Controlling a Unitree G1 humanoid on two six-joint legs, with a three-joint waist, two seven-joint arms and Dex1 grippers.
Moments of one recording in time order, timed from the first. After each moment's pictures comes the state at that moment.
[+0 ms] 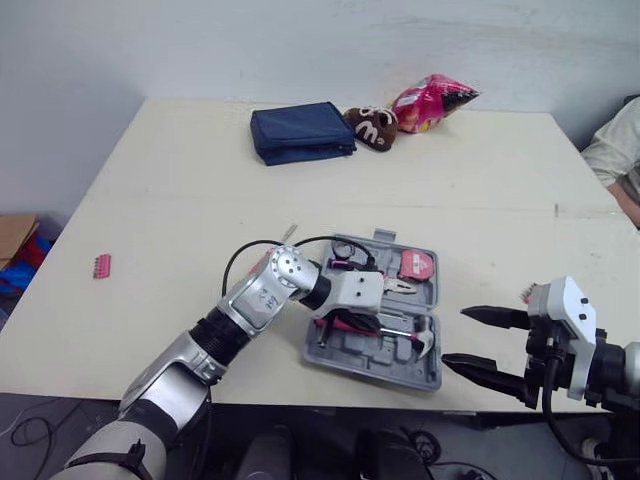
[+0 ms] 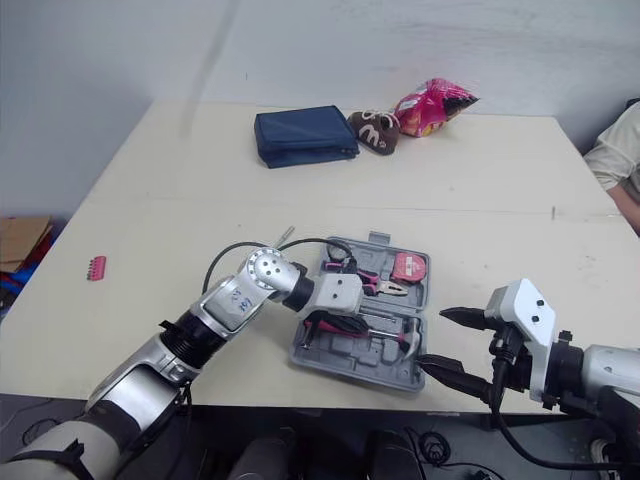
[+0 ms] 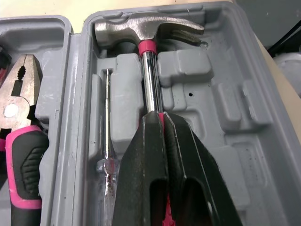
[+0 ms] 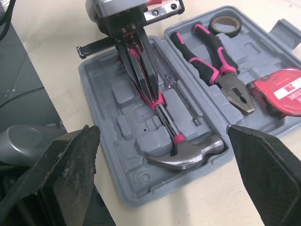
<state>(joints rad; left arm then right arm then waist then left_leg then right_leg) -0.78 0.33 -0.62 0.17 0.03 0.34 -1.15 0.30 -0.94 -0.55 -0.75 0.84 0.81 0.88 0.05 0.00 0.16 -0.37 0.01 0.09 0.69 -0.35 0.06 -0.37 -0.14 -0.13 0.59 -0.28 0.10</state>
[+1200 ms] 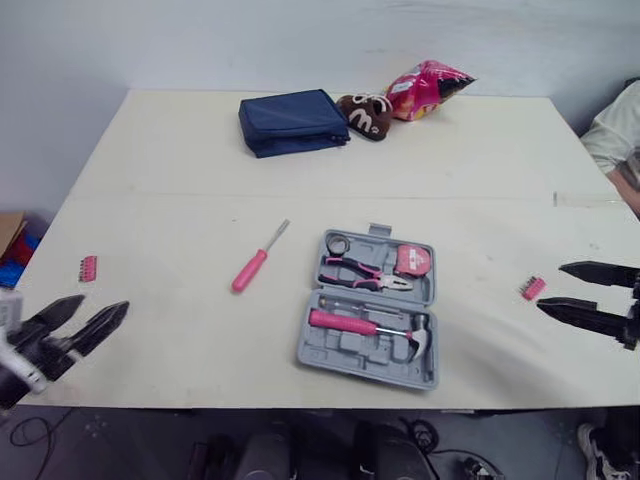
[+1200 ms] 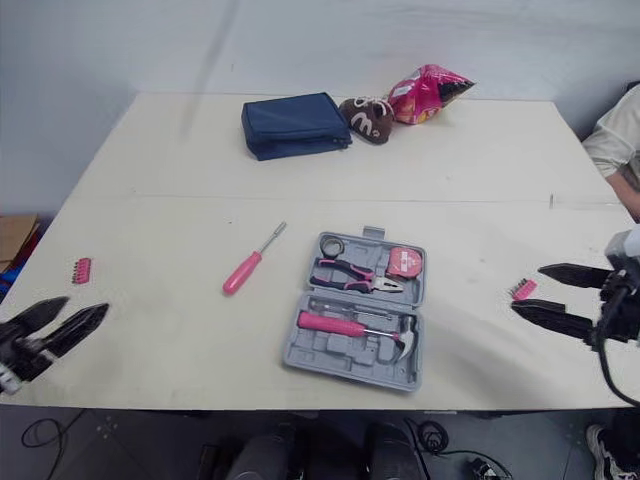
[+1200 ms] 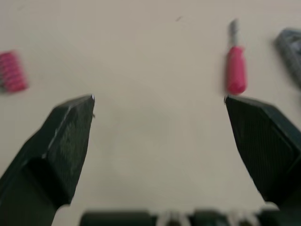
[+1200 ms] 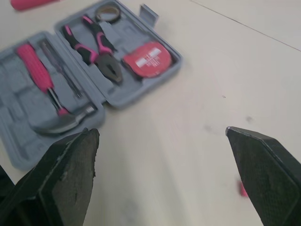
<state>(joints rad) 0.38 0.55 1.10 -0.49 -0.62 0.93 -0.72 0.13 -1.21 -0.66 0.02 0.62 0.60 1.21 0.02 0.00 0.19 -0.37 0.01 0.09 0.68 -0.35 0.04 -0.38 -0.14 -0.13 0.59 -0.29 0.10</state>
